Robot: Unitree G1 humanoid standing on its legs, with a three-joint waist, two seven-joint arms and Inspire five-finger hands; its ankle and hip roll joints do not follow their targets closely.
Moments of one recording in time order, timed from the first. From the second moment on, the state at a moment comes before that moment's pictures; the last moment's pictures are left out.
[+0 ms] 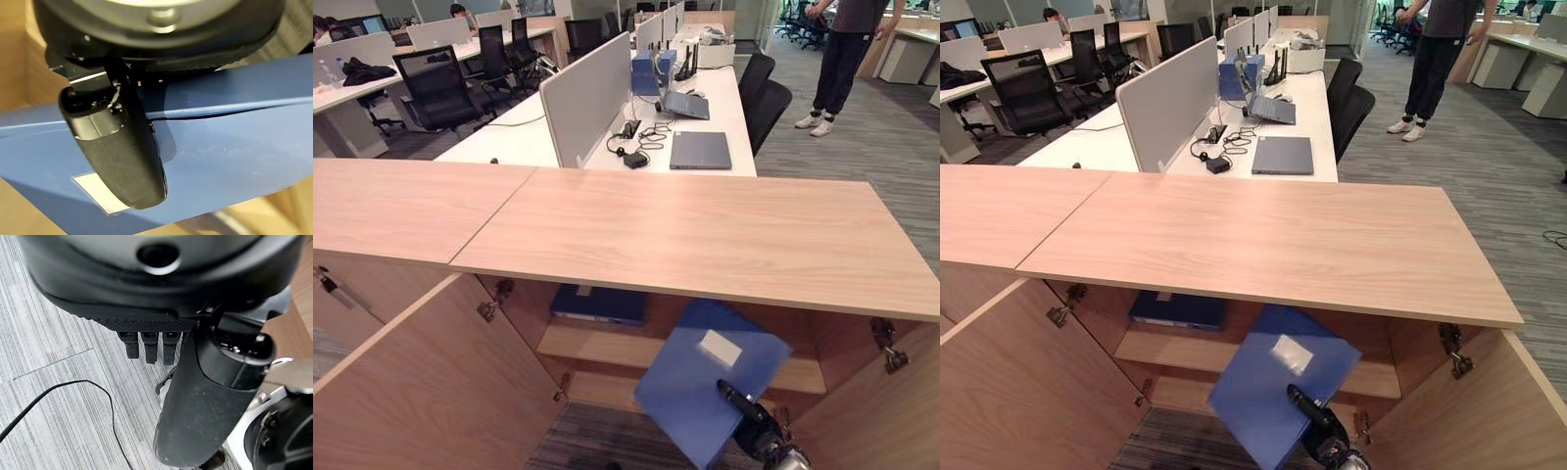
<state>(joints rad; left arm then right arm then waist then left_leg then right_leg) 0.22 0.33 -0.28 1.14 0.26 -0.09 -0.16 -0.01 -0.19 0.06 0.95 1.13 -0.02 0.16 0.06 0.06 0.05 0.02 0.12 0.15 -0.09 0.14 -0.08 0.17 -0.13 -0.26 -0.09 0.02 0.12</state>
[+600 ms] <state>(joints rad) 0.14 0.38 -0.49 0.93 0.36 -0.09 -0.07 -0.53 -0.27 -0.17 1.03 1.48 -0.30 -0.06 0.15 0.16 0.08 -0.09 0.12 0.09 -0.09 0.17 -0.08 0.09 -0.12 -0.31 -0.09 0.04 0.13</state>
